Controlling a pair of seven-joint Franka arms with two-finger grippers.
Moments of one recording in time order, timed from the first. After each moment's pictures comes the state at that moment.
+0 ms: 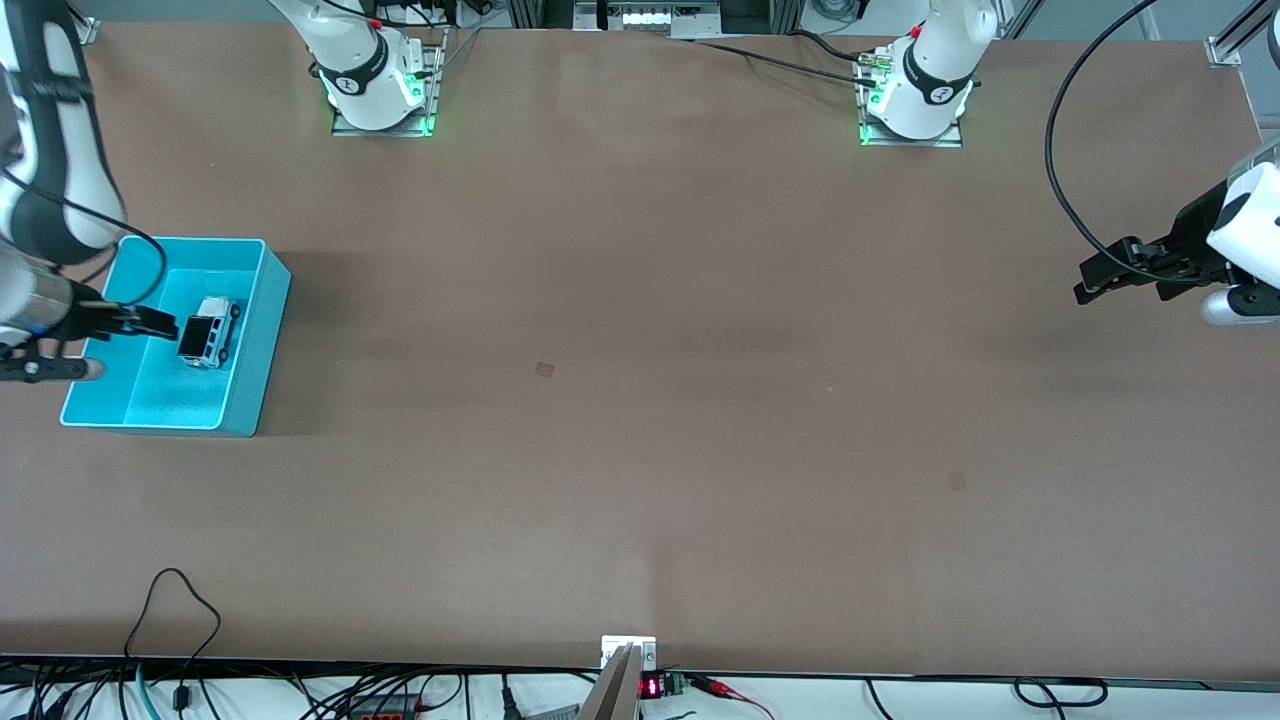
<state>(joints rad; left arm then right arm) 0.06 0.05 -0.05 -1.63 -0.05 1.70 -0.07 -0.33 0.25 0.08 -1.83 -0.14 1.98 -0.24</state>
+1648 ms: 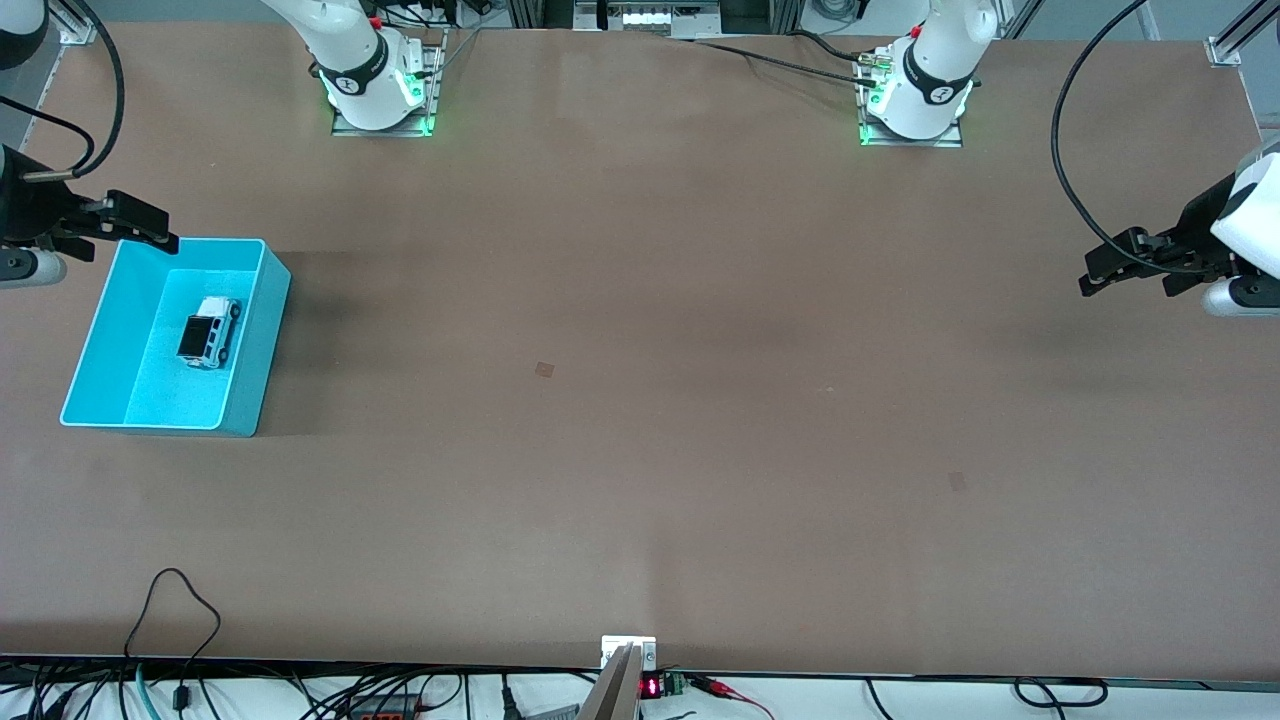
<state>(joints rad) 0.07 0.04 -0.04 -1.63 -0.05 1.68 -0.01 0.08 0.05 -0.13 -1.59 0.02 1.53 -0.14</state>
